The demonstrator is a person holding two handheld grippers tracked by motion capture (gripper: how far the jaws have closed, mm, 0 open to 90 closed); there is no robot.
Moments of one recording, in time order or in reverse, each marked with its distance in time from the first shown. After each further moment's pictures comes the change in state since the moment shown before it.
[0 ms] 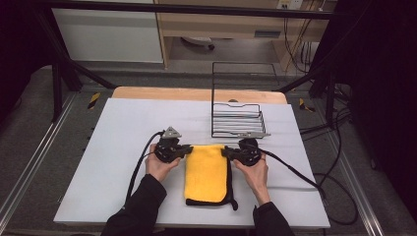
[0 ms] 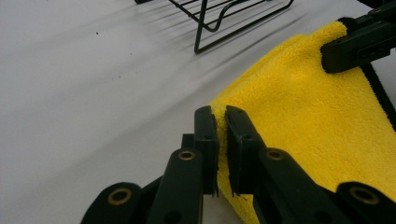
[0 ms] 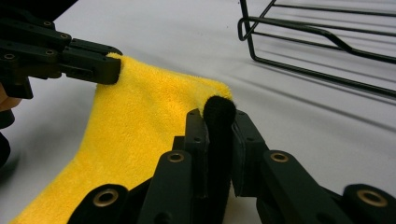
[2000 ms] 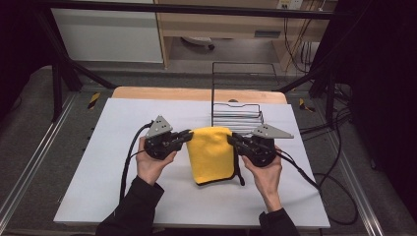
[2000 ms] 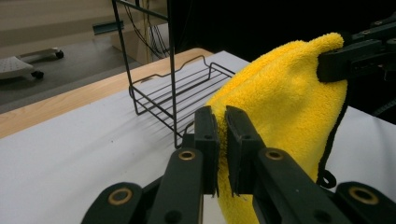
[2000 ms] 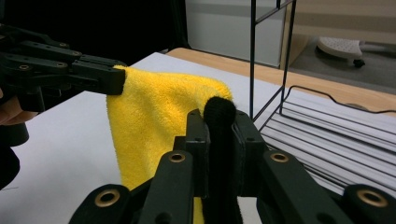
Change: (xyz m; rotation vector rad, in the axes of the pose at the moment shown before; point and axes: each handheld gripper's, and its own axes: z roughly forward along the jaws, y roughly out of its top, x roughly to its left) left arm -0.041 0.046 -0.077 -0.275 0.011 0.104; right arm 0.056 0.034 -0.086 -0.289 -0.052 -0.181
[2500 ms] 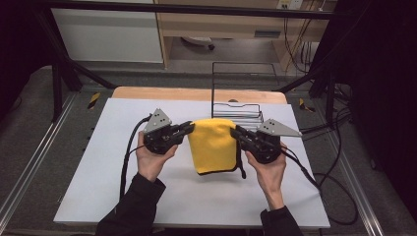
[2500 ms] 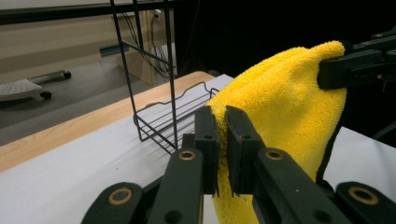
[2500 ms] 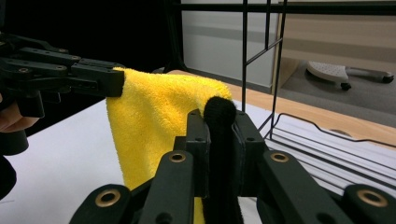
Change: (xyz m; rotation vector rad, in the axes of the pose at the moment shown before) left arm -0.006 0.023 -0.007 -0.075 0.017 0.022; right arm 0.003 0.018 -0.014 -0.086 -0.023 -0.033
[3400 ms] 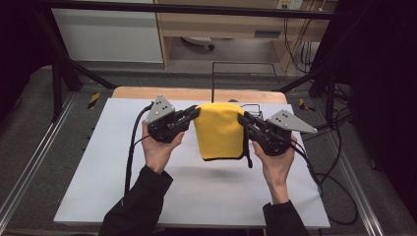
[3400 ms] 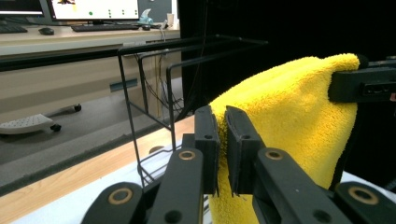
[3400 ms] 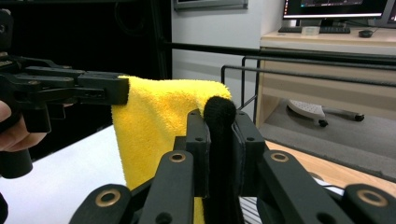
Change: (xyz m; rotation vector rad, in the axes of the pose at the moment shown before) left arm -0.006 0.036 0.008 -0.137 0.029 0.005; right arm -0.002 0.030 -0.018 -0.138 -0.048 -0.039
